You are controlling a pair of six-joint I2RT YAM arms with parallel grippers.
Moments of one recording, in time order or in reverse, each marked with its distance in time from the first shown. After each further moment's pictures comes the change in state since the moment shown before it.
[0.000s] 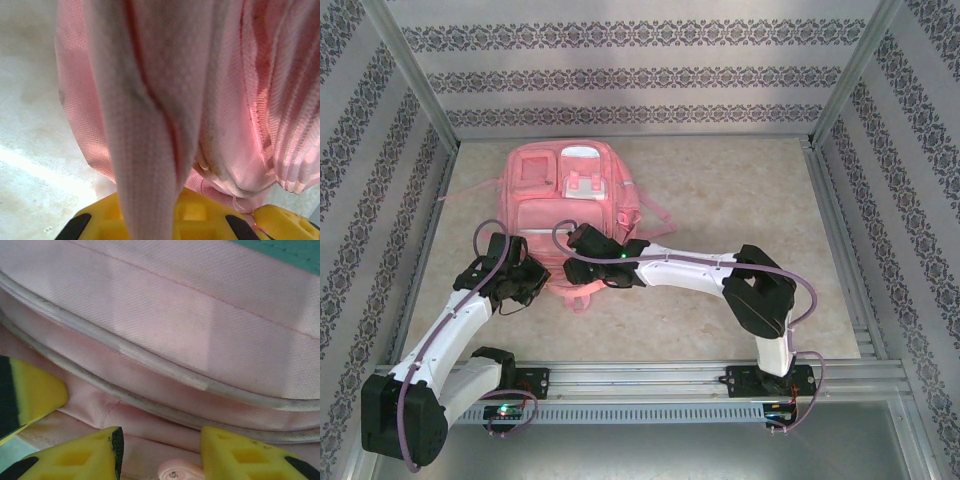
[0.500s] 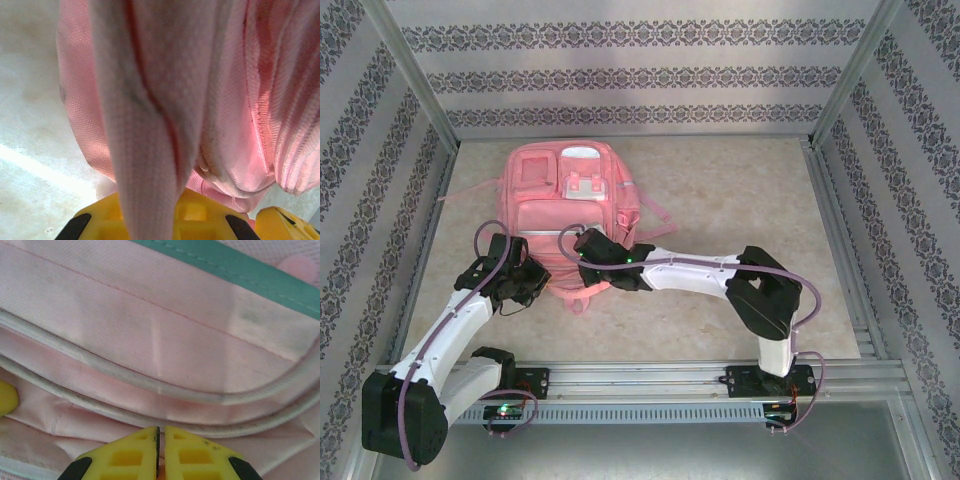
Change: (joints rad) left arm 0.001 0.006 -0.008 0.007 0.000 -0.007; right arm -0.002 -0.051 -0.106 0.058 0.100 -0.030
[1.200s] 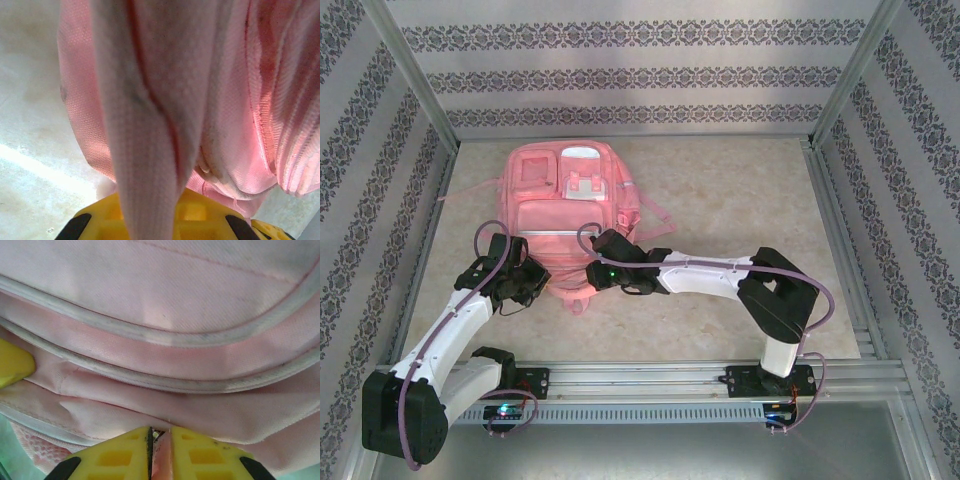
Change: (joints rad) left arm 0.003 0.003 0.000 0.000 0.000 0.000; right arm -0.050 -0.068 -0.162 0.135 -0.206 0.101
